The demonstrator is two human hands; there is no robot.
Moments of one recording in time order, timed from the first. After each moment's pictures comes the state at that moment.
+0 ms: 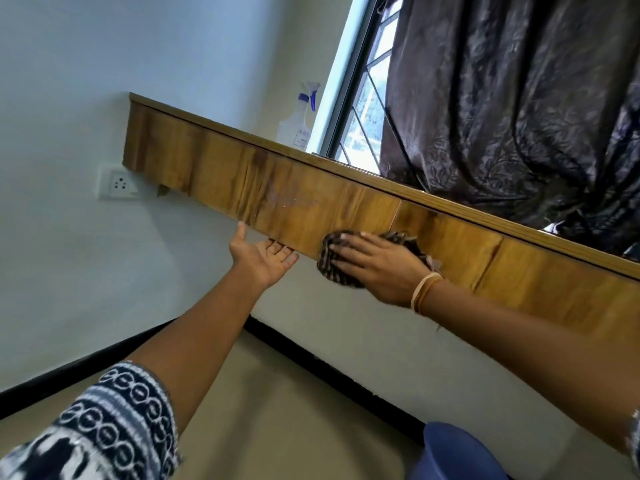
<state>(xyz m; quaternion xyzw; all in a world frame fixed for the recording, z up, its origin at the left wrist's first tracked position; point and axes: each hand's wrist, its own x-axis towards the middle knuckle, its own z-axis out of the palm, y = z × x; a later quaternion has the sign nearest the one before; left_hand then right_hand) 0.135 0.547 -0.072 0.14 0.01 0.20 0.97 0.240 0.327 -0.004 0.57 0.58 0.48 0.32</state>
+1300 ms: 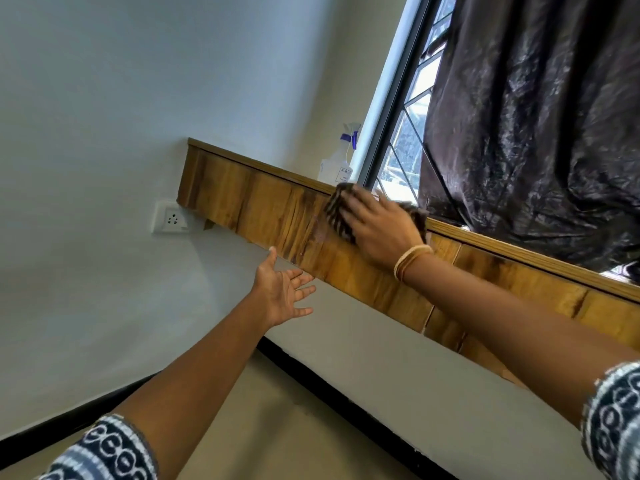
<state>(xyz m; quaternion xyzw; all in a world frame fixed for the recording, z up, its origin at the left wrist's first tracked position) 0.107 0.602 -0.074 0.39 0.07 0.14 0.91 0.219 0.458 0.063 0.66 0.47 0.53 0.27</state>
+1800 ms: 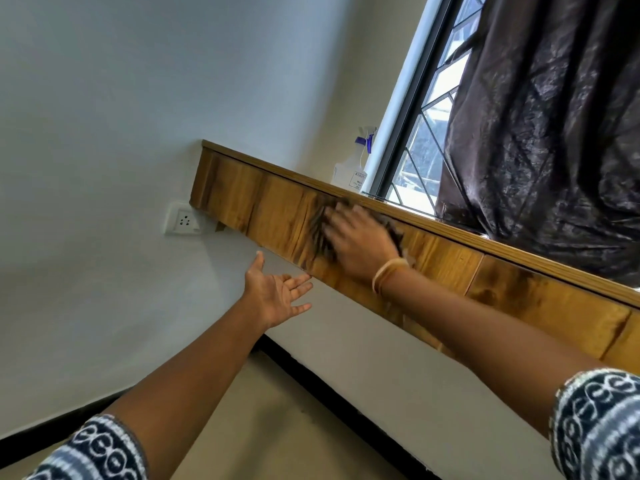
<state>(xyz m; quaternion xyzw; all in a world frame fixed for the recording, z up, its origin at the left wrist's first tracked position) 0.106 0.622 -0.080 0.27 0.05 0.19 0.94 0.210 0.503 0.036 0.67 0.50 0.49 0.26</state>
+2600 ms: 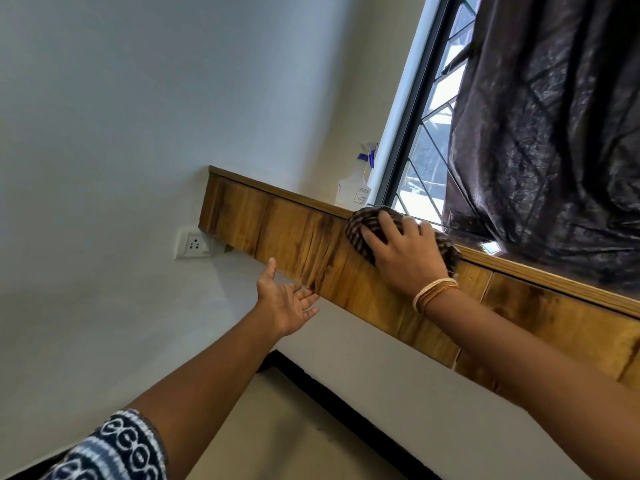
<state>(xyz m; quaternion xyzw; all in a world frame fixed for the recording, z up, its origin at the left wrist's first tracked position) 0.103 0.629 -0.053 0.26 0.07 0.20 0.94 0.214 0.465 0.063 0.73 0.40 0.50 0.21</state>
